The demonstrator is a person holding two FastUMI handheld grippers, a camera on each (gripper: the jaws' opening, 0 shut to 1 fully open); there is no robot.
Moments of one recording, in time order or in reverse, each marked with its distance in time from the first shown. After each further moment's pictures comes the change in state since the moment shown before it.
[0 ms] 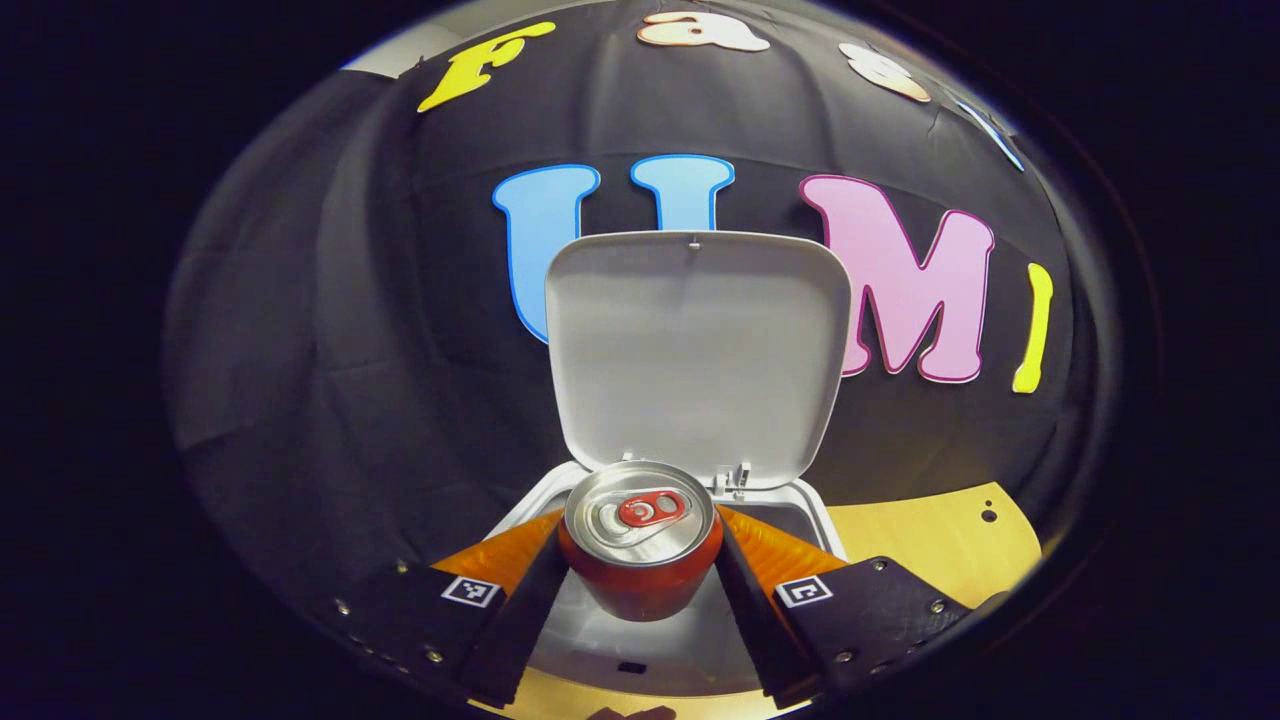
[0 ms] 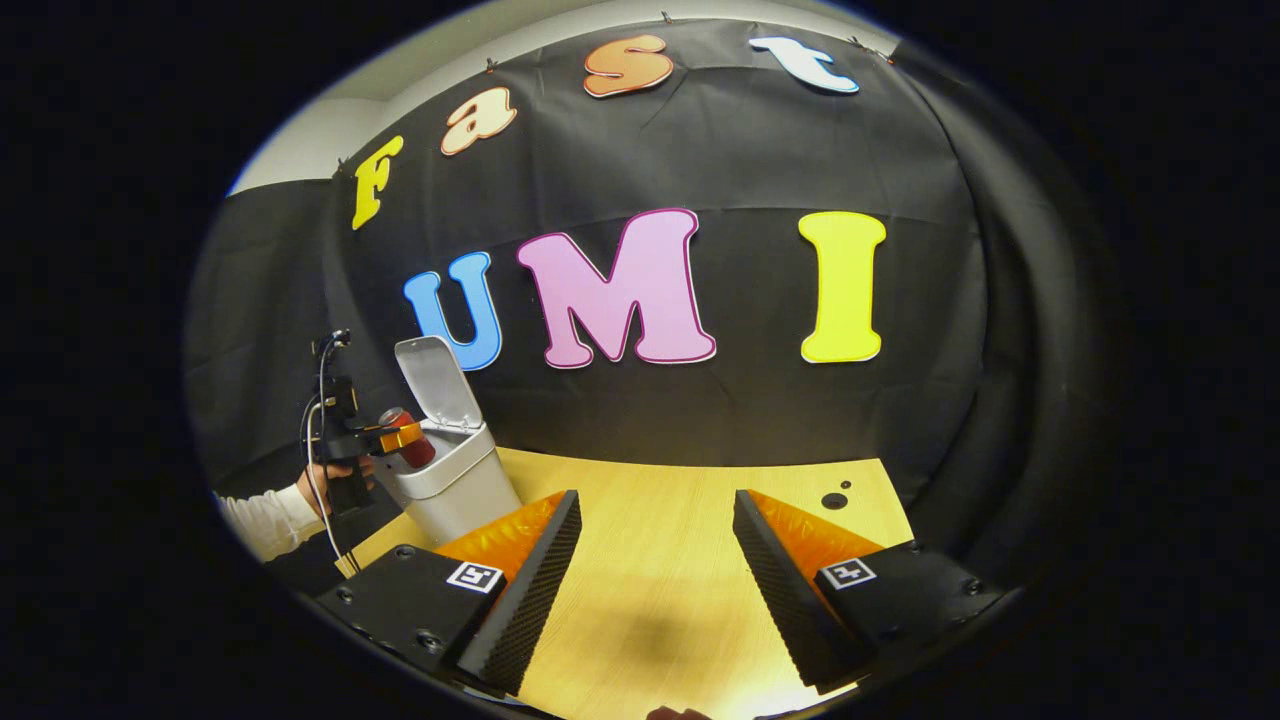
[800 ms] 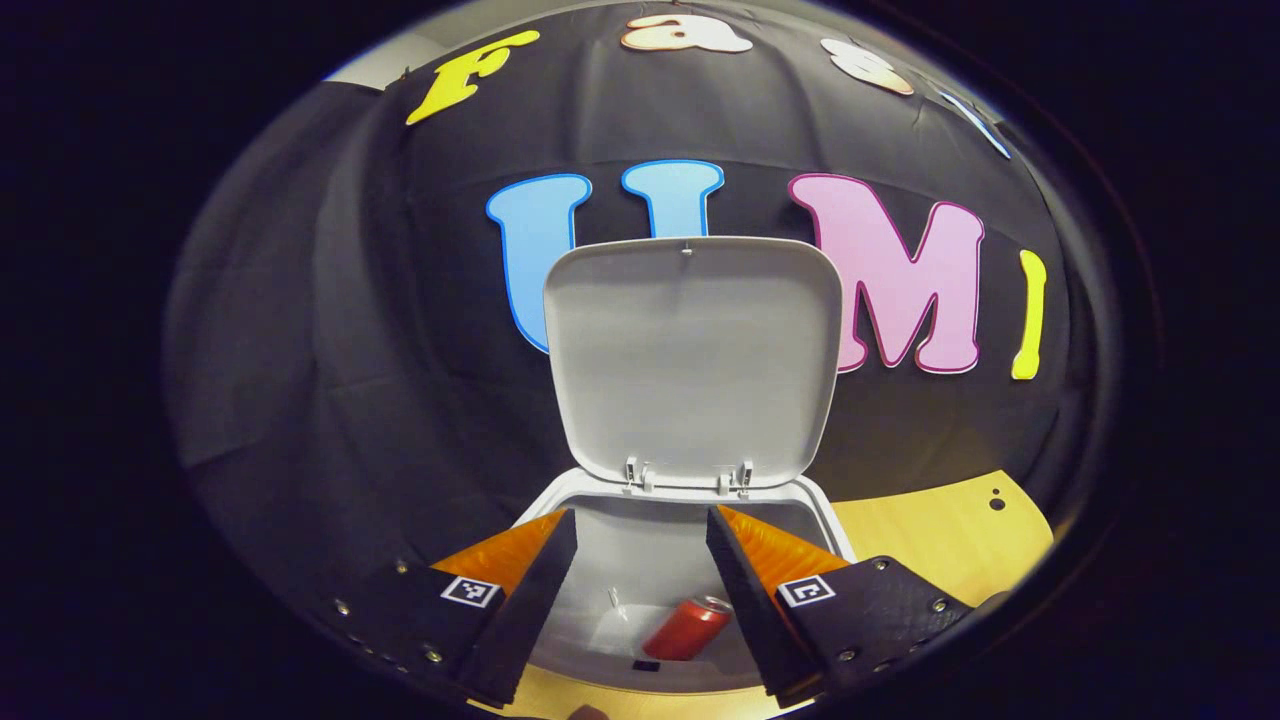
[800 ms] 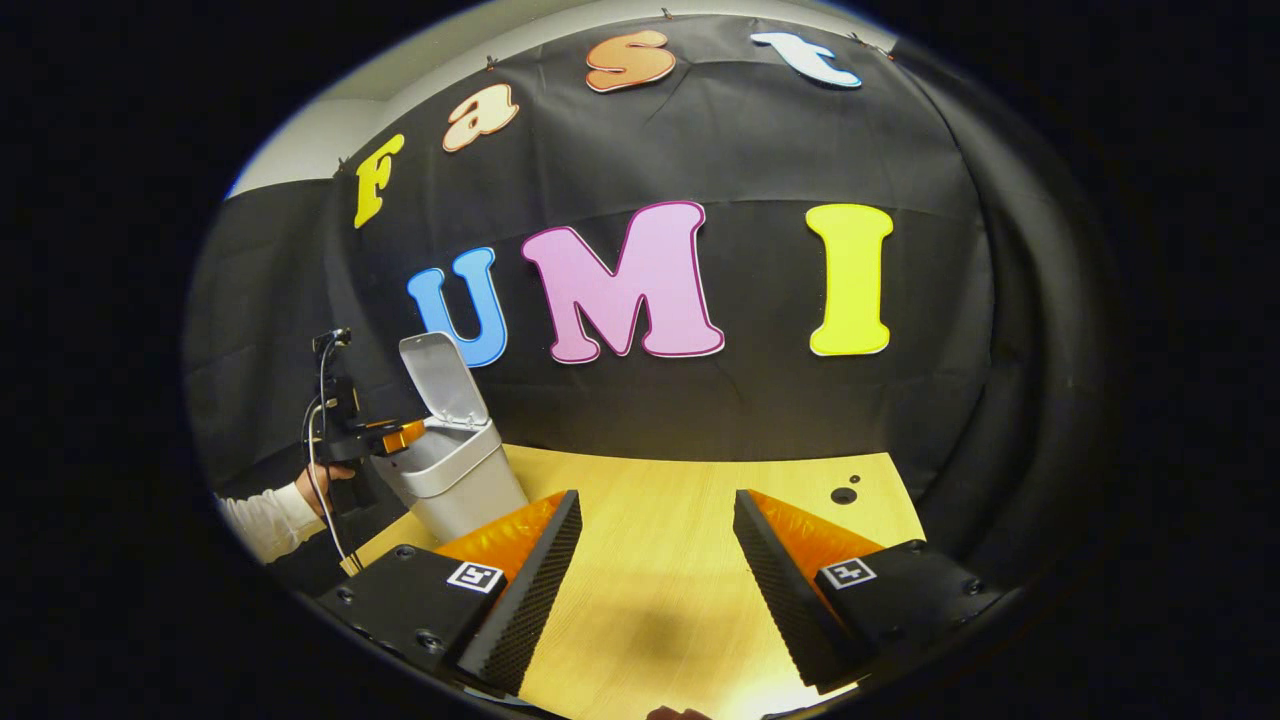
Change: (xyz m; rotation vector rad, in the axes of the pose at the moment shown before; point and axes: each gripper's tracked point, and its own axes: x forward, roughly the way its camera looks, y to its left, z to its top) left arm -0.004 0.002 0.005 0.063 -0.021 -0.001; right arm 0.006 0.008 -0.005 0.007 0.012 0.013
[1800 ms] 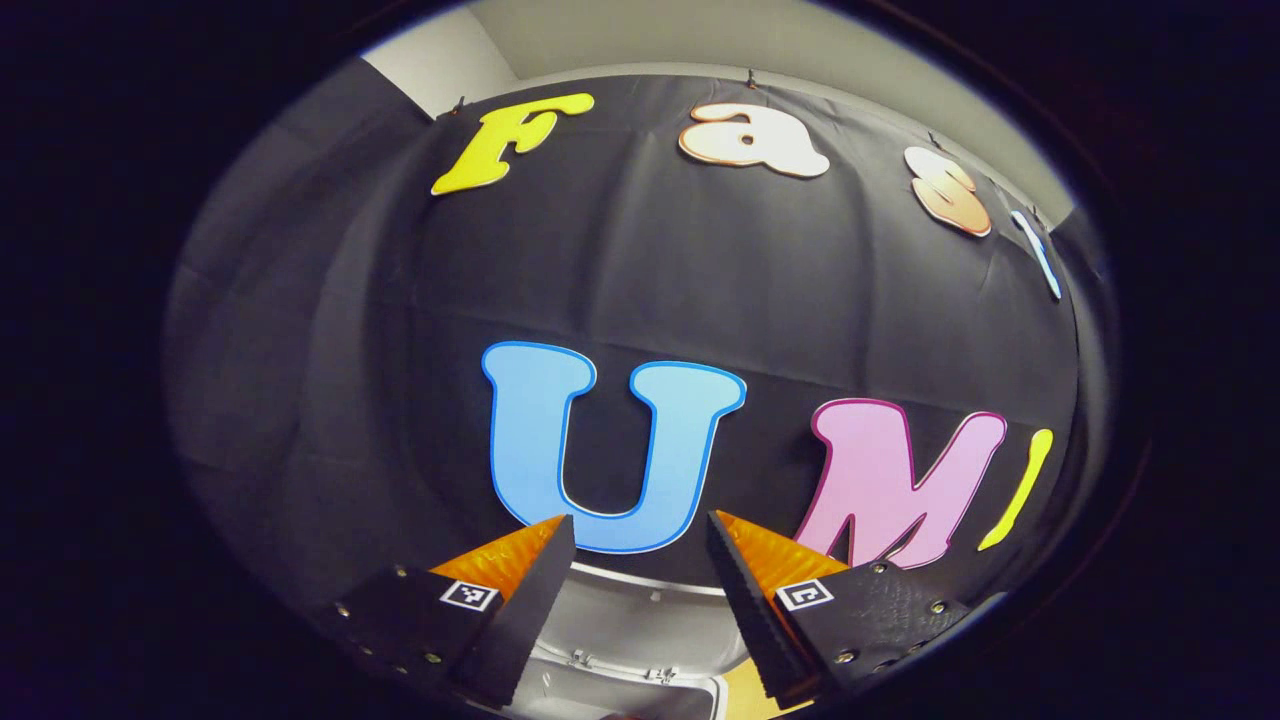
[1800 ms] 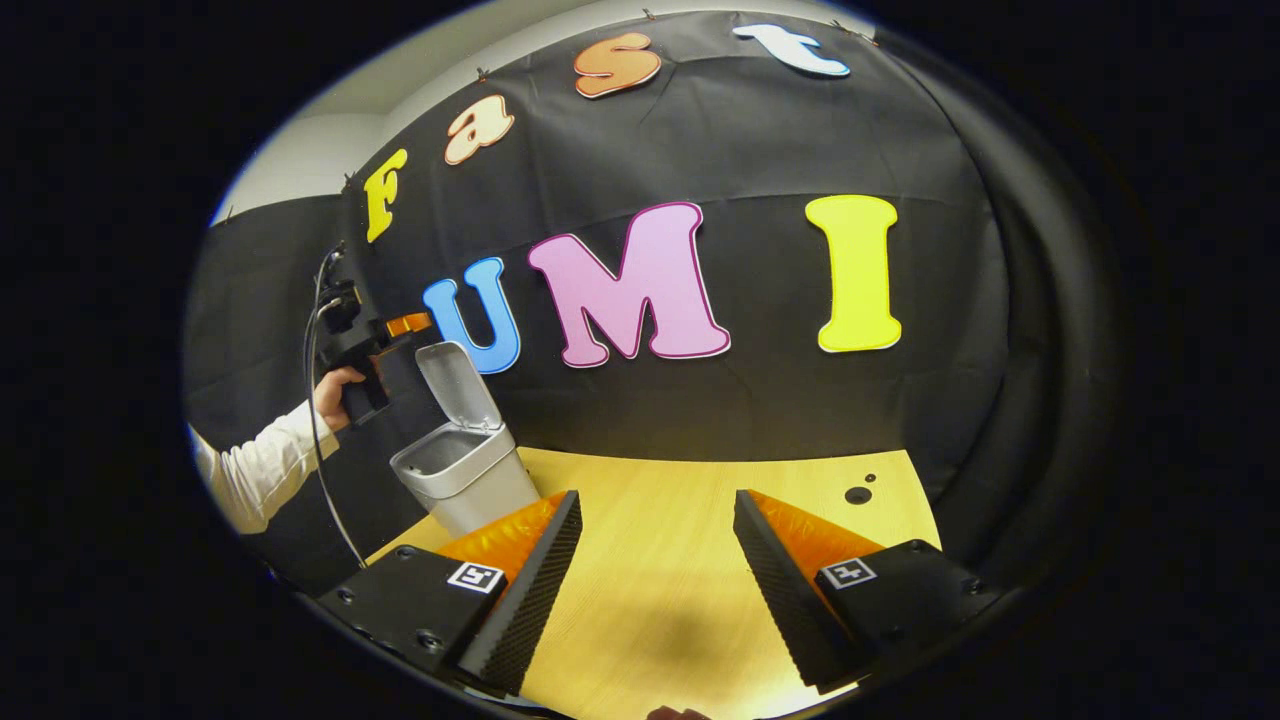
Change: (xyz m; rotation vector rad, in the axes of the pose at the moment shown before) left arm 0.035 0.010 0.212 -0.187 -0.303 0.009; right arm -0.003 -0.030 0.000 0.026 0.011 0.072
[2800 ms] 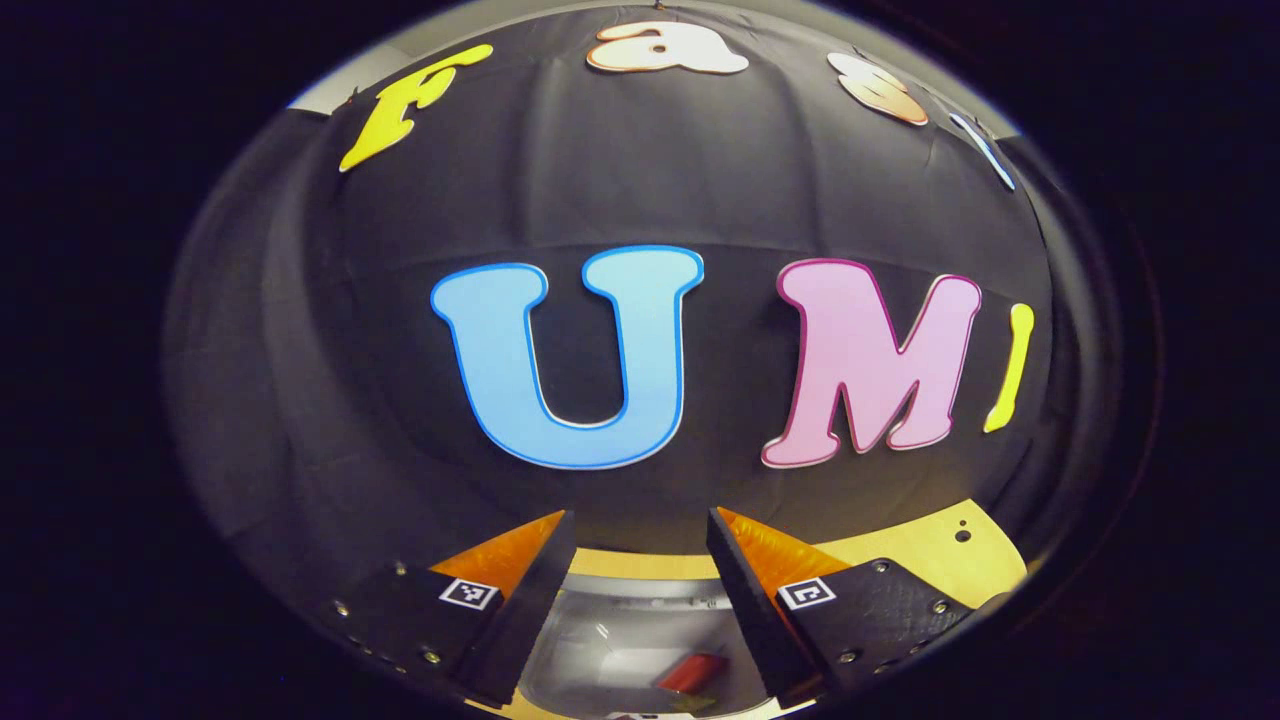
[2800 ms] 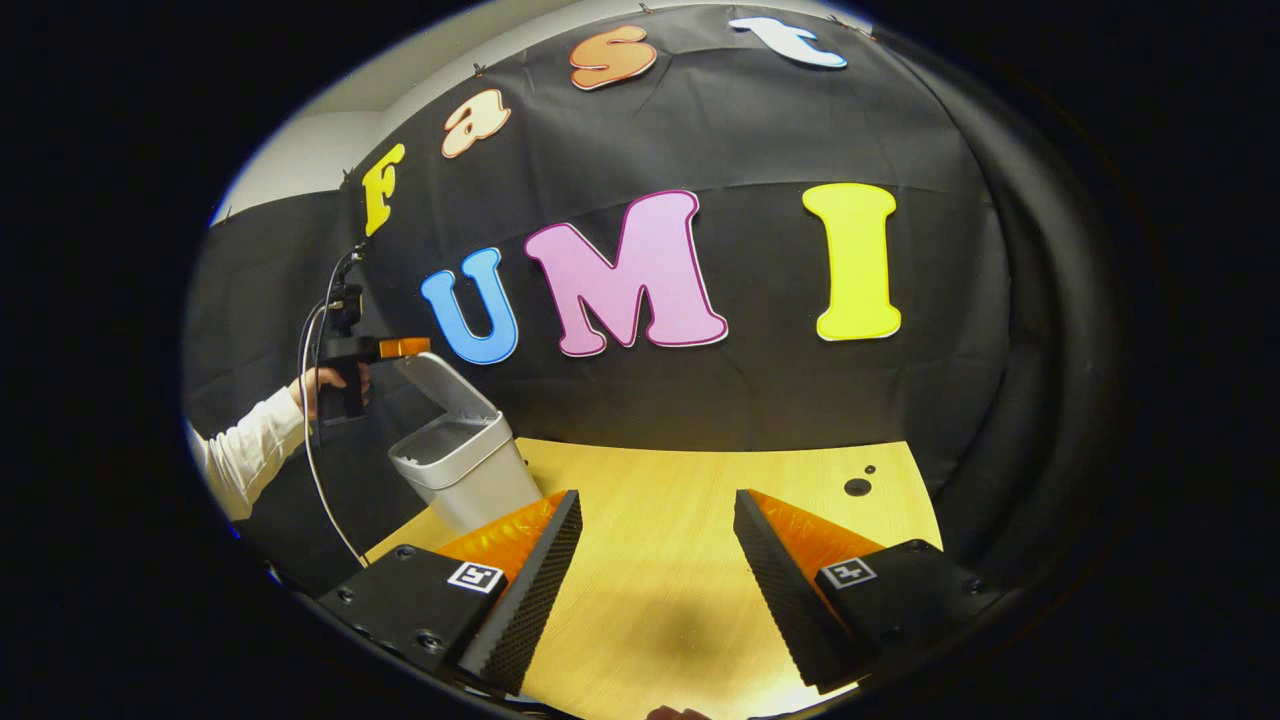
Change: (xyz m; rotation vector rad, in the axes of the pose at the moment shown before) left arm -0.056 -0.002 -0.091 0.189 0.367 -0.116; right arm 0.005 0.004 -0.008 -0.001 0.017 0.018
